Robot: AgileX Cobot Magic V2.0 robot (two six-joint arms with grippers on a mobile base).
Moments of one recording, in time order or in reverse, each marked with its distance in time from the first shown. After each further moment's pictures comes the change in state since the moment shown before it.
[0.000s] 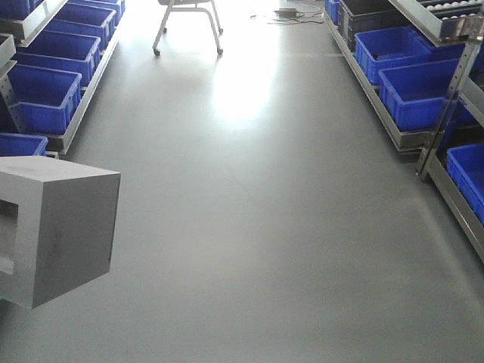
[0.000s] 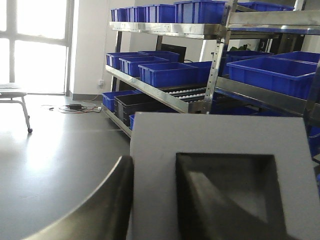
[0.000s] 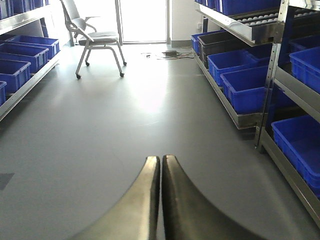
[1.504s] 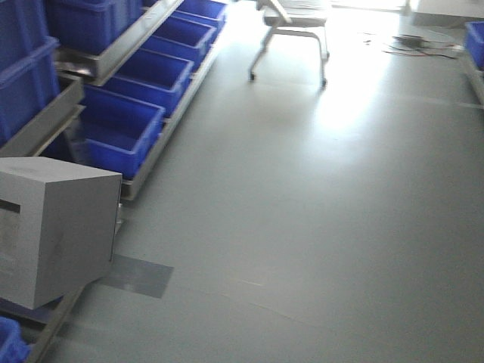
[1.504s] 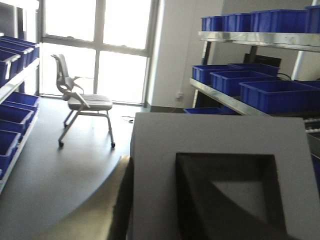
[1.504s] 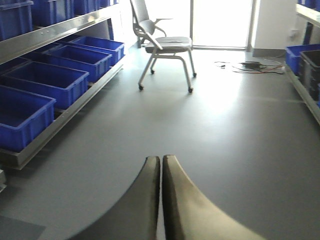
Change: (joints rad) left arm 0.000 0.001 0.000 0.000 0.000 0.000; right arm 0.000 0.000 0.000 0.000 0.000 0.000
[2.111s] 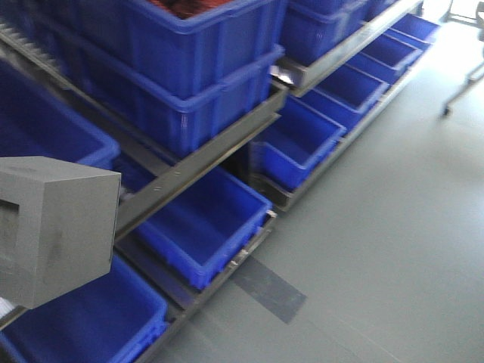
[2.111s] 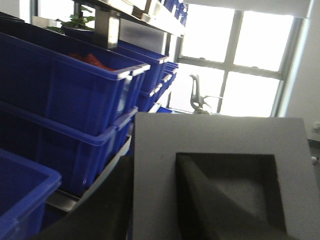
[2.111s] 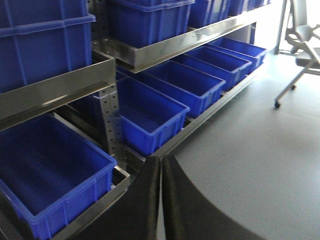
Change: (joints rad) left arm 0.000 0.000 0.000 0.000 0.000 0.000; right arm 0.000 0.000 0.000 0.000 0.000 0.000
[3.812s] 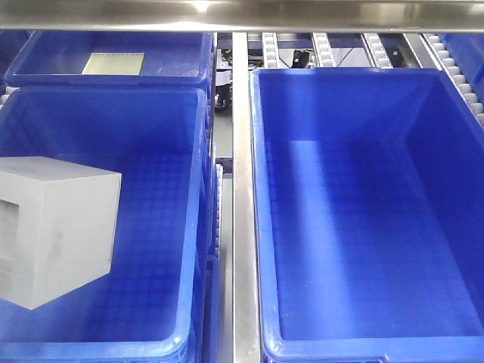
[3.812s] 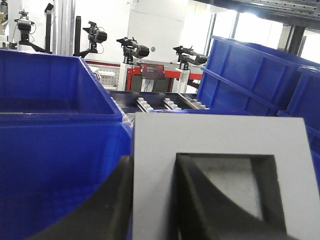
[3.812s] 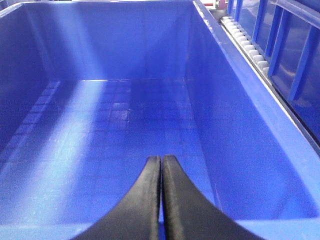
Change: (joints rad) left arm 0.000 0.000 0.000 0.000 0.000 0.000; right arm 0.000 0.000 0.000 0.000 -0.012 0.000
